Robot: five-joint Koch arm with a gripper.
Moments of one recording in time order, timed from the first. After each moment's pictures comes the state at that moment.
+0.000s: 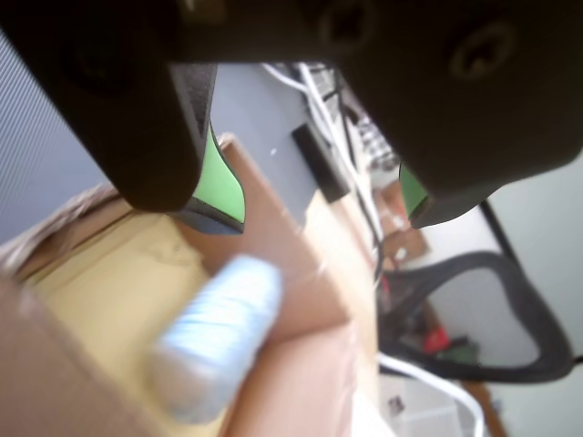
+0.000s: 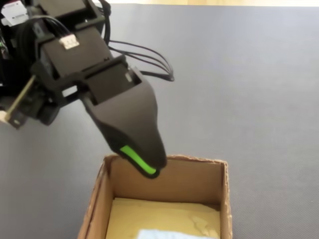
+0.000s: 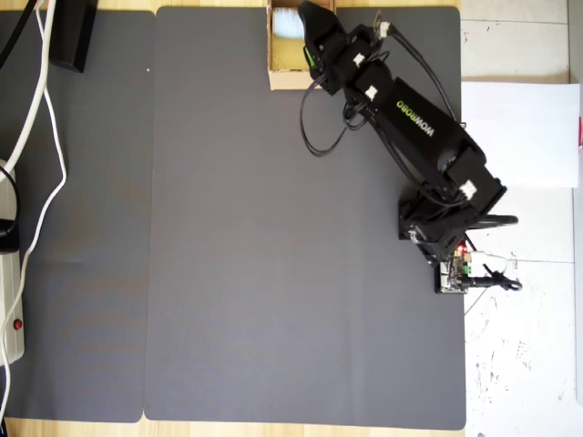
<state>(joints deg) 47.9 90.7 112.3 6.9 81.4</state>
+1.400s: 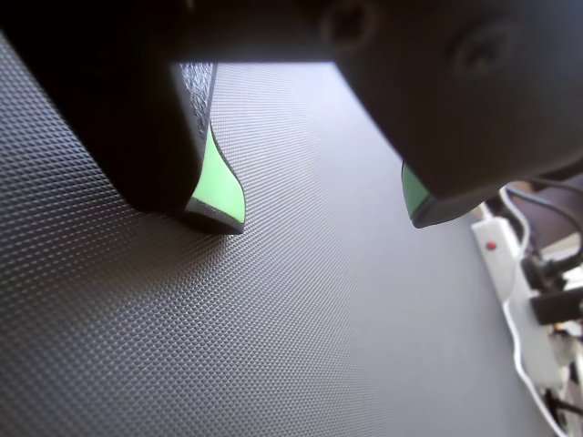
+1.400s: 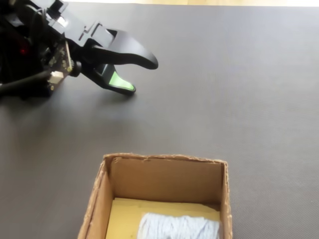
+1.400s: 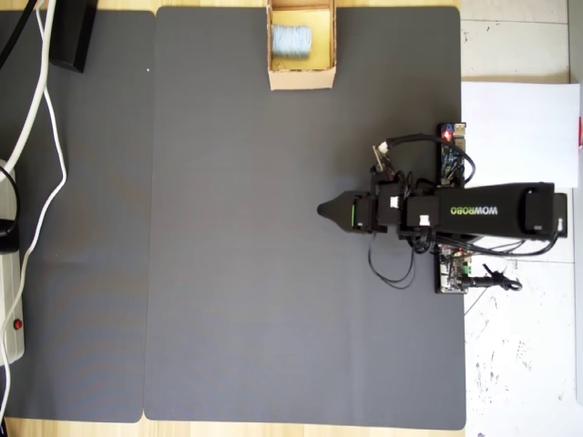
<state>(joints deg) 3.8 130.3 175.4 -4.0 90.7</state>
